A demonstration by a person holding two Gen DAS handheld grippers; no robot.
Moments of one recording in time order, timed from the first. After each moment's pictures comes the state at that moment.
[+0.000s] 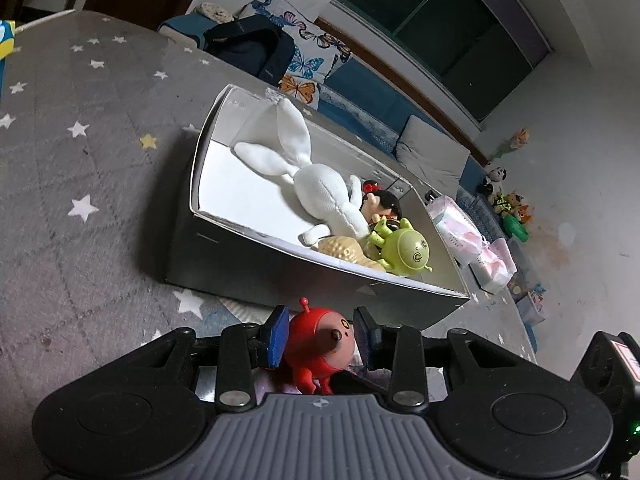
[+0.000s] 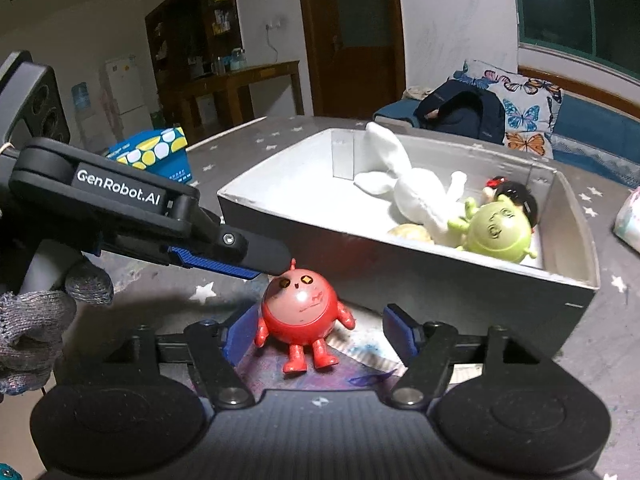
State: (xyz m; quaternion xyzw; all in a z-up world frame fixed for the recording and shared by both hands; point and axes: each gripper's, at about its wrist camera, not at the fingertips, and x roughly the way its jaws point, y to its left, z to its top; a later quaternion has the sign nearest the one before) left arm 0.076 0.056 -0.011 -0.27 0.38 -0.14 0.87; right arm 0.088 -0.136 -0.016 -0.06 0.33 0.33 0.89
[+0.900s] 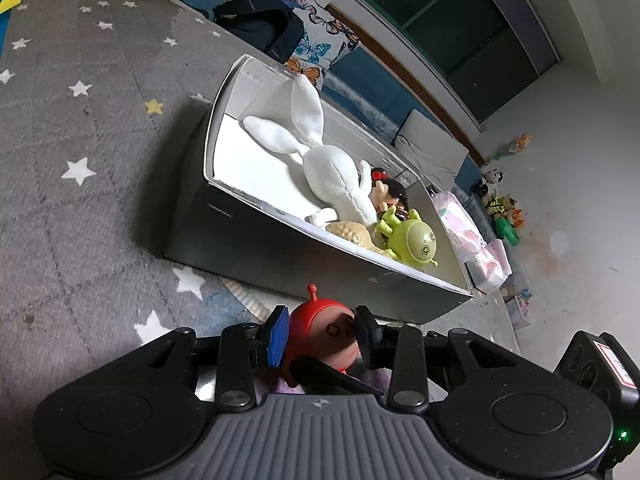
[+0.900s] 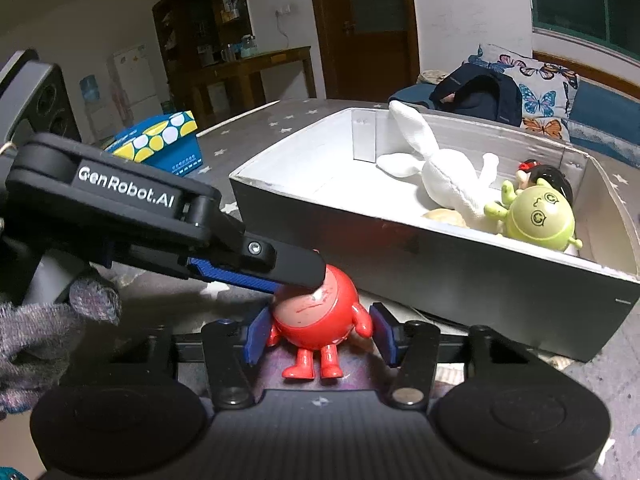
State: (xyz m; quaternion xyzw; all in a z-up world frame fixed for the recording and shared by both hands) left arm 0.079 0.064 -0.027 -0.30 0.40 -0.15 0.85; right arm 0.093 -0.119 -0.028 -0.06 0.35 0.34 0.87
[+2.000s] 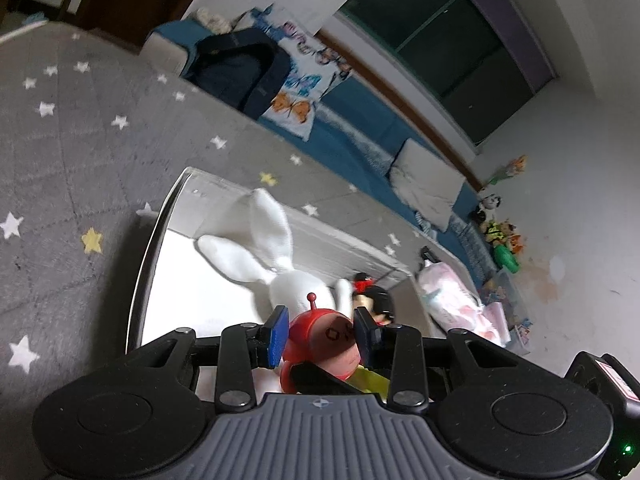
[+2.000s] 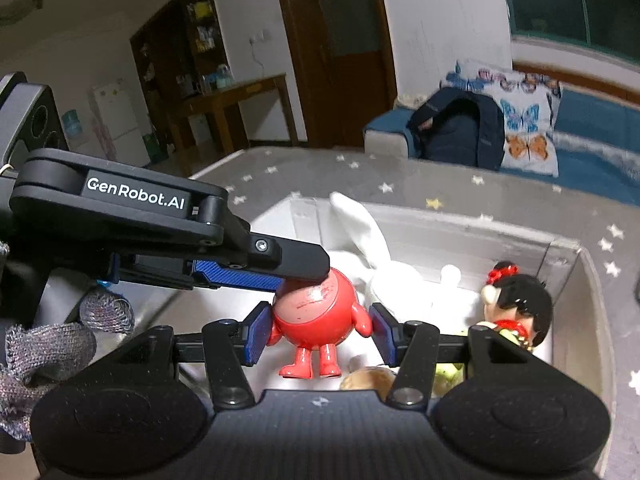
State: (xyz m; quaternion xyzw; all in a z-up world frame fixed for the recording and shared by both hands) left arm 0.194 0.067 0.011 -0.30 0.38 -0.14 0.87; right arm 0.203 -0.116 0.006 -0.02 0.33 0.32 0.89
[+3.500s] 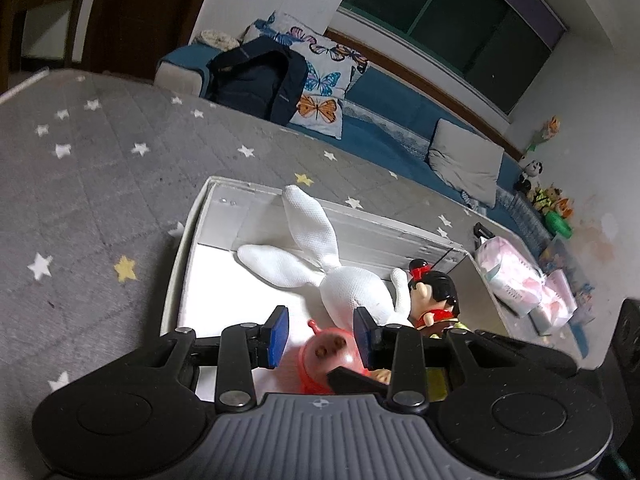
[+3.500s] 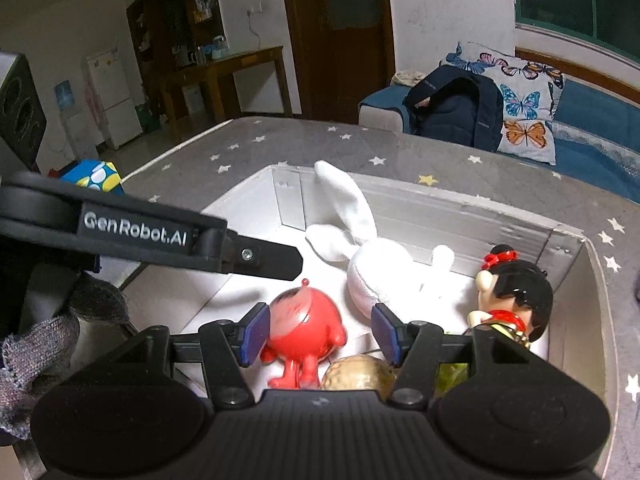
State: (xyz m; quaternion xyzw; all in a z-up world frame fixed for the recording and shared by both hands) left arm 0.188 0.051 0.010 -0.18 0.37 -0.09 0.91; right arm 0.210 -0.112 -0.004 -0.05 0.36 0.31 0.88
